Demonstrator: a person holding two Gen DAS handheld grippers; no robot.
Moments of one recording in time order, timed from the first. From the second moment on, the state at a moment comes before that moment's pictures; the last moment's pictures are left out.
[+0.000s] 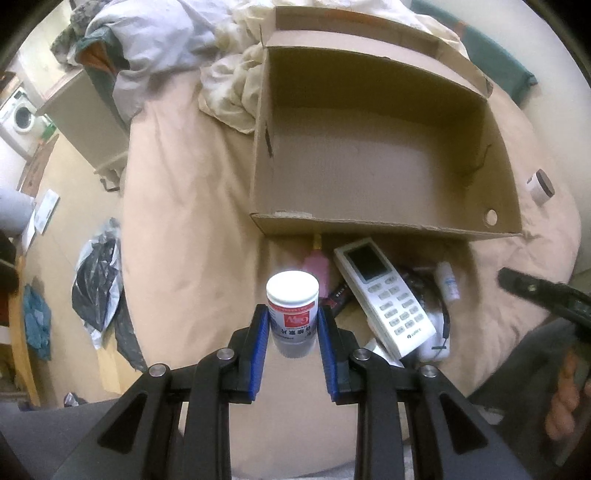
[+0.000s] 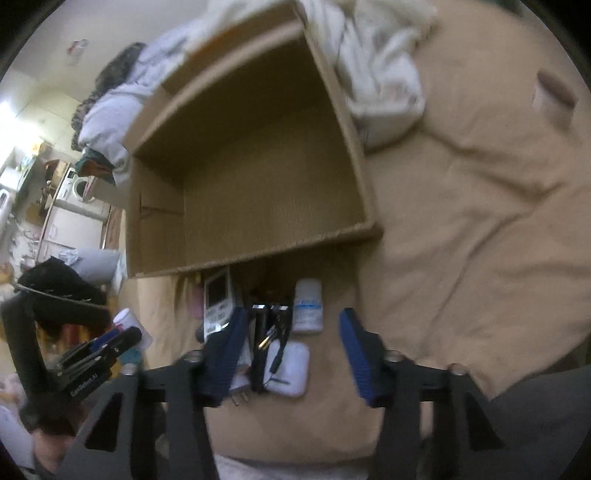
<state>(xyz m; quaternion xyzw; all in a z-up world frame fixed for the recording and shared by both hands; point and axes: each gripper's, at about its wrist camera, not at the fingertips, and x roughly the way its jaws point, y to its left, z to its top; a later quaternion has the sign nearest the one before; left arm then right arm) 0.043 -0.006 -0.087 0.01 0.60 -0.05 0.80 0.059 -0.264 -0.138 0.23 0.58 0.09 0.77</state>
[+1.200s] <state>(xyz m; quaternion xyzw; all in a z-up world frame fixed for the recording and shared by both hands) 0.052 0.006 -0.106 -0.01 0.61 -0.02 0.79 0.052 -0.278 -0.151 0.24 0.58 0.03 0.77</state>
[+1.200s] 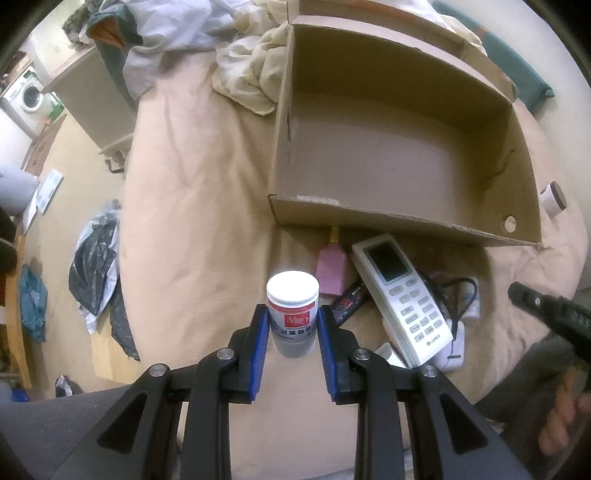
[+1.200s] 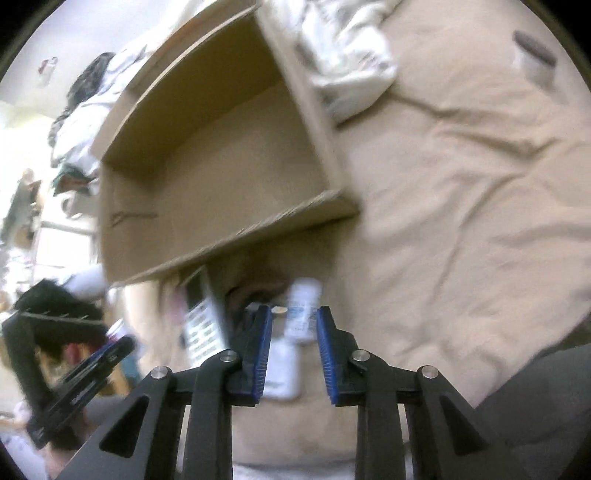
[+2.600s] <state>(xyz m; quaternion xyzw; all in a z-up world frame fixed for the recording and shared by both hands) 0.085 -0.018 -0.051 0.02 0.56 -0.05 0.83 0.084 -0.246 -0.090 0.21 0.54 0.15 0.80</state>
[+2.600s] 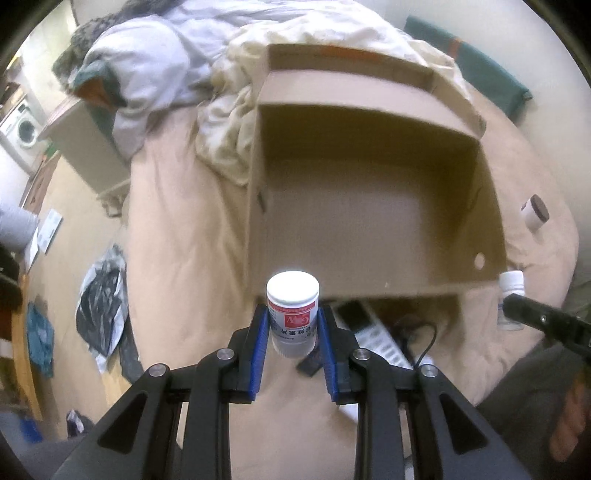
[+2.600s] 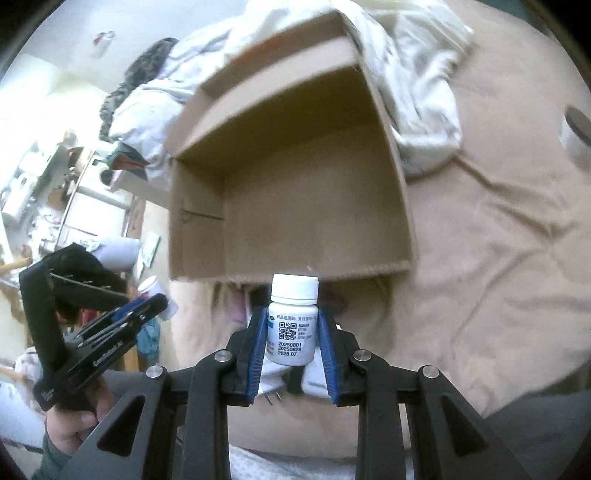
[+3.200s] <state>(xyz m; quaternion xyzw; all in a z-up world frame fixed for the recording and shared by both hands) 0.170 -0.052 -0.112 0.04 0.56 -0.08 0.82 0.162 -0.235 -0.130 0.14 0.55 0.13 0.82</state>
